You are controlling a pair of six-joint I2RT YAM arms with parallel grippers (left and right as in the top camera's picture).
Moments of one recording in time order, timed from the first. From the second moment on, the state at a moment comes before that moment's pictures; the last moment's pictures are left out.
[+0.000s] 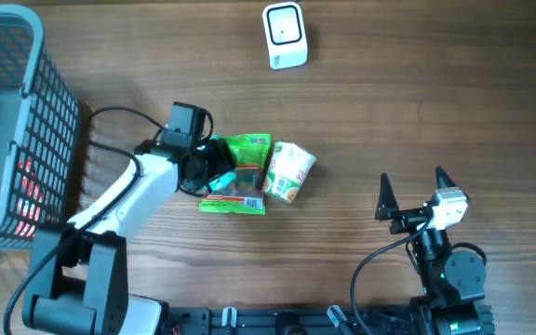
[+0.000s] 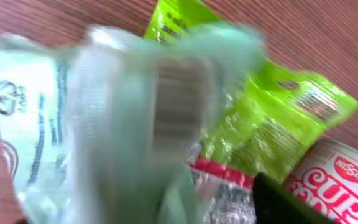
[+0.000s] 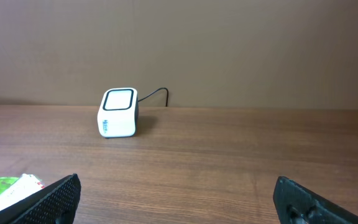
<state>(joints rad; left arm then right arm) -0.25 1.61 0.90 -0.52 0.21 -0.72 0.16 0.01 0.01 0.00 0.03 0.04</state>
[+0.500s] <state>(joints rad) -0.27 1.60 0.96 -0.63 0.19 -0.56 0.16 0.01 0.01 0.00 0.03 0.04</state>
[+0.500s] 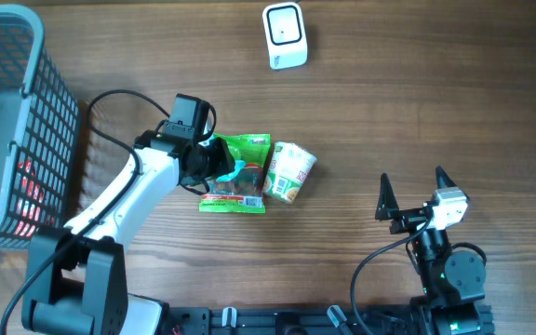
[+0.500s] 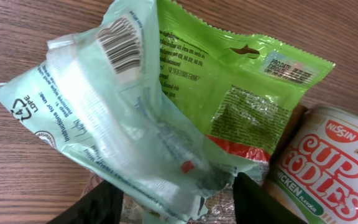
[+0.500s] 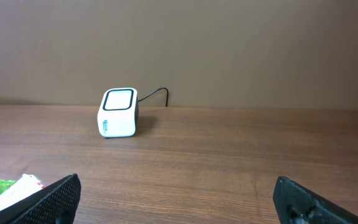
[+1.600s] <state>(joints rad) -0.53 1.60 1.06 -0.86 0.06 -0.47 0.16 0.01 0.01 0.00 0.03 0.04</state>
